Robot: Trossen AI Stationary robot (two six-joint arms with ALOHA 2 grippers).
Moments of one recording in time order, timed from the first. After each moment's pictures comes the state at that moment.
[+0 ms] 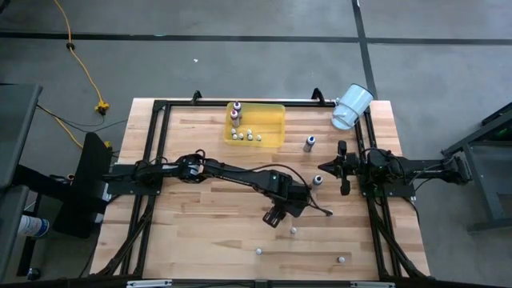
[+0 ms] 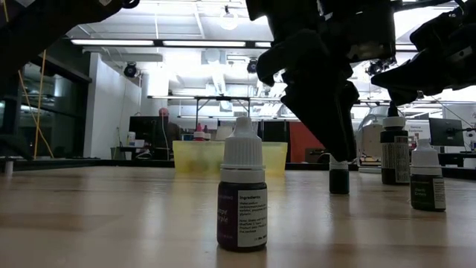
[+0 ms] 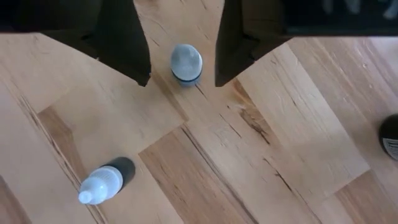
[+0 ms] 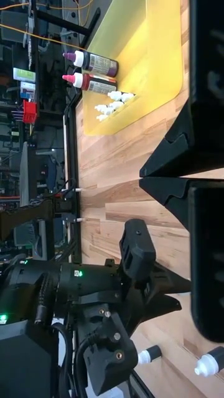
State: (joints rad) left arm -0.18 2.49 2.32 -1.00 0.12 0.41; right arm -0.03 0.13 0.01 0.03 0.02 0.04
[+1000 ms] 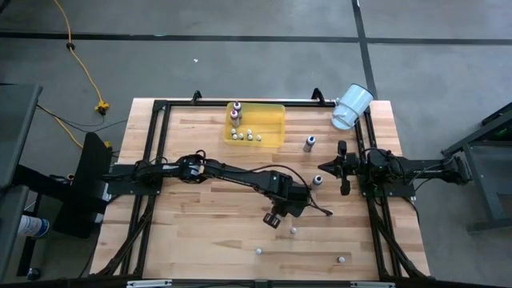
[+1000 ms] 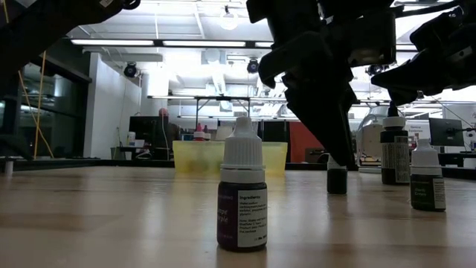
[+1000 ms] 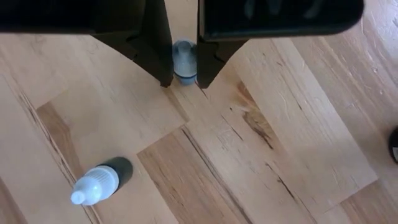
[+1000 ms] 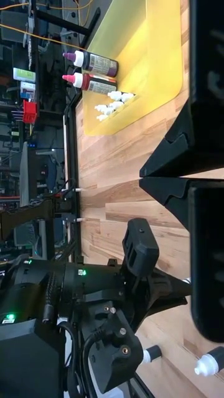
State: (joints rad) left arm -0.18 2.50 2.32 -1.00 0.12 0.38; right arm -0.03 0.13 0.01 0.03 0.02 0.04
